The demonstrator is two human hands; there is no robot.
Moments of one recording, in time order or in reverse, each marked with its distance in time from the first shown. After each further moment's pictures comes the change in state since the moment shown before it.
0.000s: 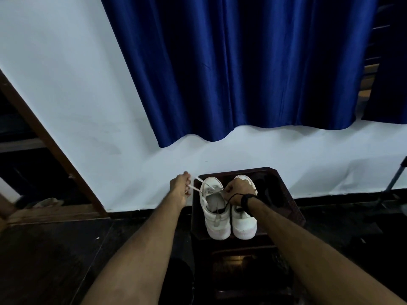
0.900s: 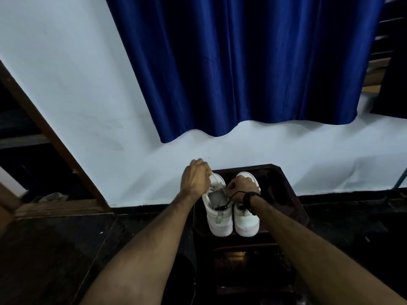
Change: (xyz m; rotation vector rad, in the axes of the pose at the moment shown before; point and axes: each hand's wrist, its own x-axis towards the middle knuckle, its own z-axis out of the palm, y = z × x) left_hand -0.020 0.002 0.026 1.248 0.039 1.077; right_hand -0.005 -0.003 -0.003 -0.020 -0.012 0.012
